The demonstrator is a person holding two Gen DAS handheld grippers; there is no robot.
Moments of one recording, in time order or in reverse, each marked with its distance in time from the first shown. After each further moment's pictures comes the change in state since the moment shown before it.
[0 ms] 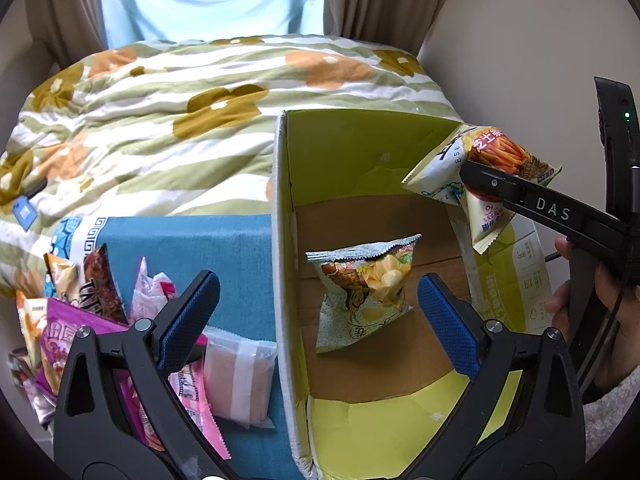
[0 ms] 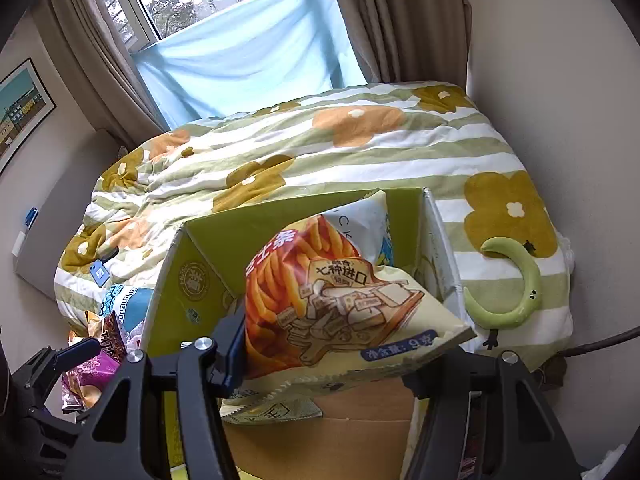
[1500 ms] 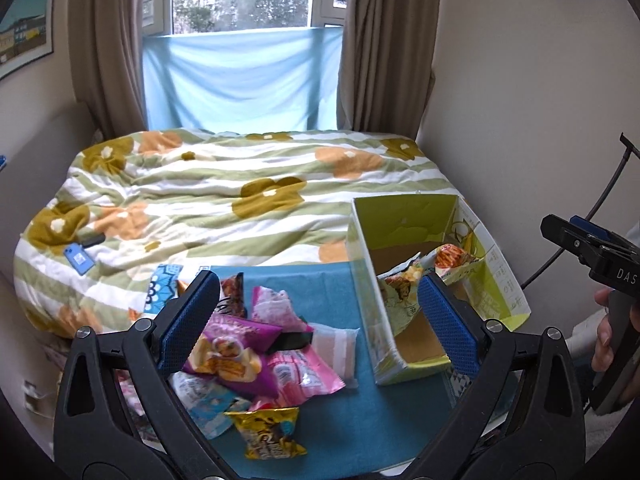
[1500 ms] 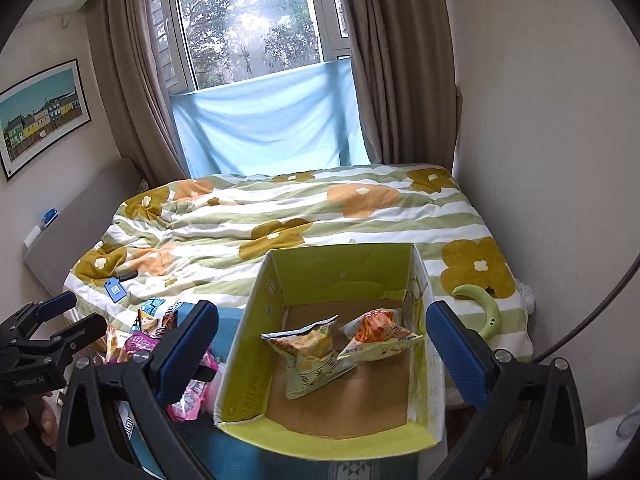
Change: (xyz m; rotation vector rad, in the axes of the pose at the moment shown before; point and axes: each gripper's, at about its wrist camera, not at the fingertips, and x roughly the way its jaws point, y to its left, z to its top) left arm -0.220 0.091 -0.076 0.061 -0.355 0.034; right arm -0.188 0.100 -0.079 -0.076 -0.297 -0.070
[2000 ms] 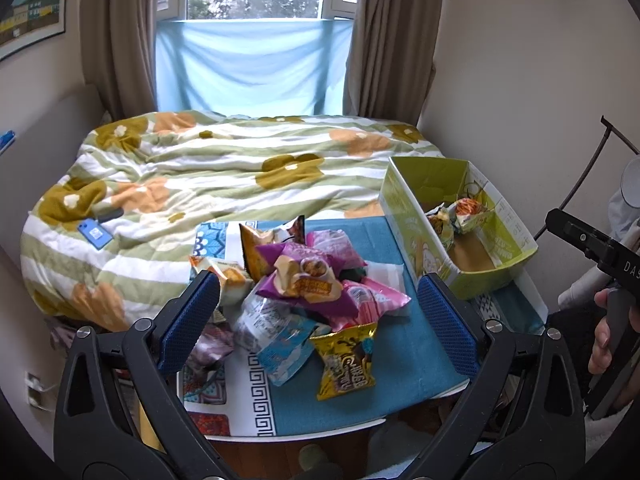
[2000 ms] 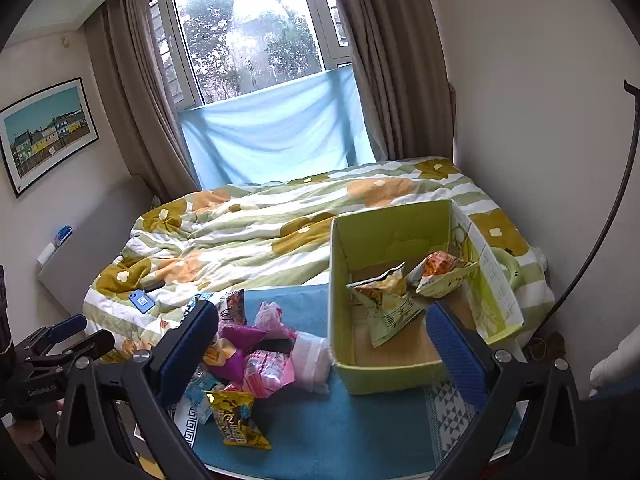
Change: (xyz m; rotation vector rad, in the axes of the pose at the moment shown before) left arm -0.063 0.116 -0.086 -0.002 0.035 -0.045; right arm -0.047 0.111 -0.080 0.086 -0.030 0.002
